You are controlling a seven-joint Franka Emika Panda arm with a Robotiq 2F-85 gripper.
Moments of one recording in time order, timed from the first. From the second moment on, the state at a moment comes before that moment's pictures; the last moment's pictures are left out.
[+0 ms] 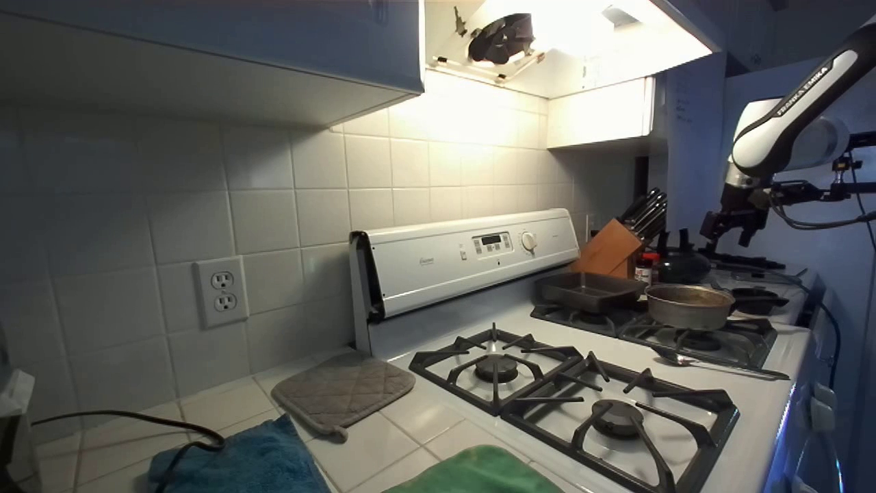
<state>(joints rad) -0.33 0.11 -0.29 -2.22 -0.12 2.64 0.01</state>
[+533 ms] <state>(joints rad) -0.33 0.21 -0.29 -2.13 -0.02 2.65 -0.04</state>
